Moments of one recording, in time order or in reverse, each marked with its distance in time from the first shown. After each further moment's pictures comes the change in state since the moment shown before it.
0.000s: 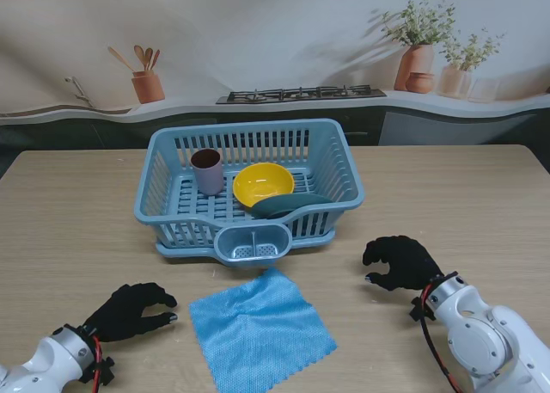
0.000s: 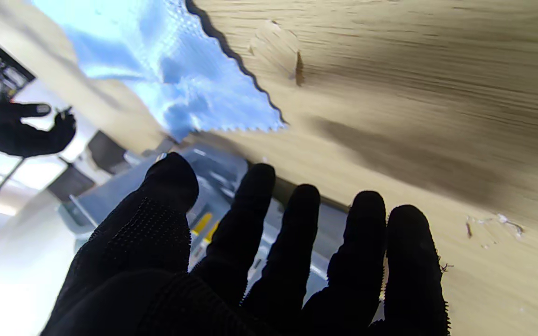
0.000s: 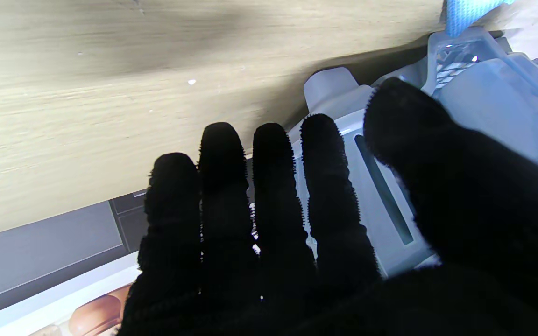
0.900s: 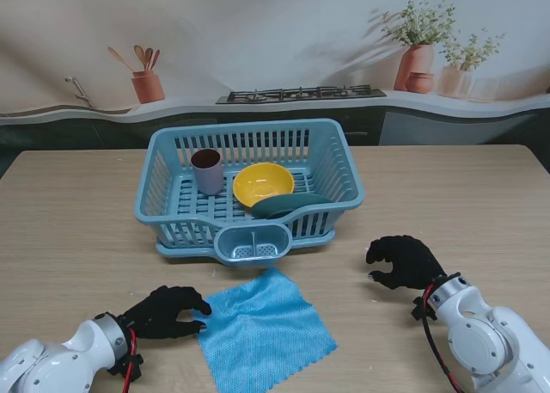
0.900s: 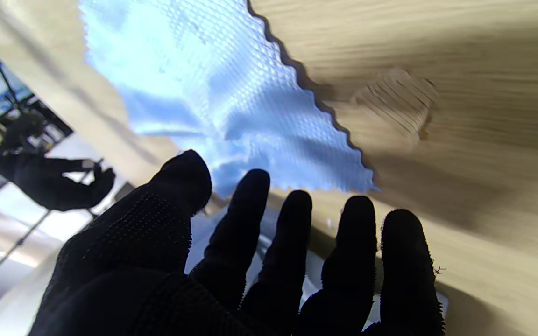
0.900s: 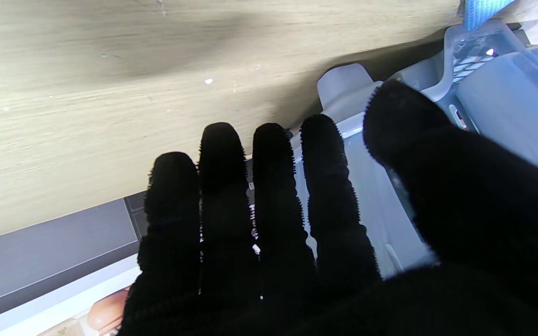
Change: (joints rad) left arm -0.108 0.042 0.160 -0.047 -0.016 0.118 -0.183; right arm 0.002 -0.004 0.005 0.016 0.002 0.016 -0.017; left_hand -0.034 -0.090 0.215 0.000 -0.053 -0.026 -0.018 -0.010 -0.063 -0.051 -0.006 -0.001 -0.040 -0.077 -0.029 -0.012 -0.033 -0.056 -0.024 -0.020; right_hand 0.000 0.011 0.000 0.000 0.000 0.001 -0.015 0.007 0.000 0.001 0.000 0.000 0.000 0.000 0.000 0.000 -0.003 0.006 -0.015 -0.011
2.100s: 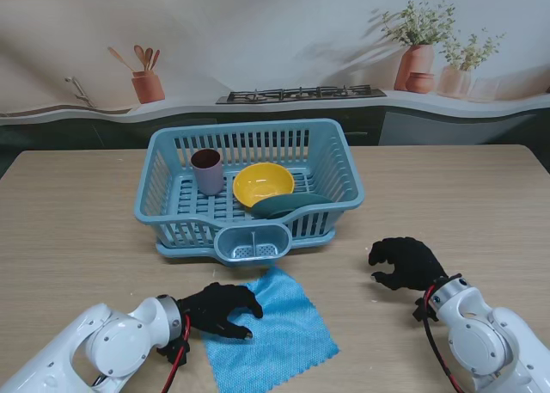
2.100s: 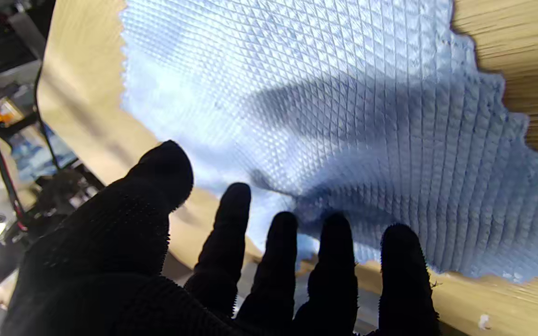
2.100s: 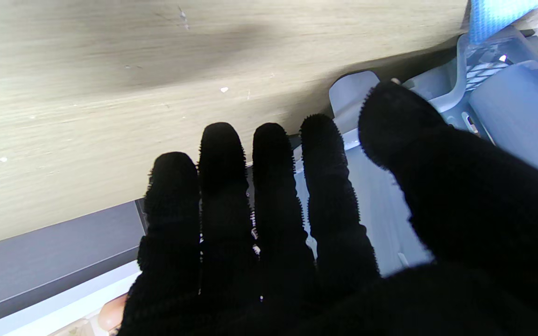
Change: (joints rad) left arm -0.307 0.037 0.351 0.098 -0.028 0.117 -0.107; right arm -0.002 0.000 0.001 0.007 -0.013 0.020 0.002; left_hand -0.109 -0.071 0.071 -0.019 -0.262 -0.112 0.272 -0.011 -0.188 -0.110 -0.043 -0.028 -0.142 -0.175 -0.081 -0.020 -0.111 -0.039 -0.084 -0.058; right_hand 0.017 0.000 0.000 0.000 0.000 0.000 0.002 0.001 0.000 0.000 0.000 0.000 0.000 0.000 0.000 0.000 -0.001 0.000 0.000 0.000
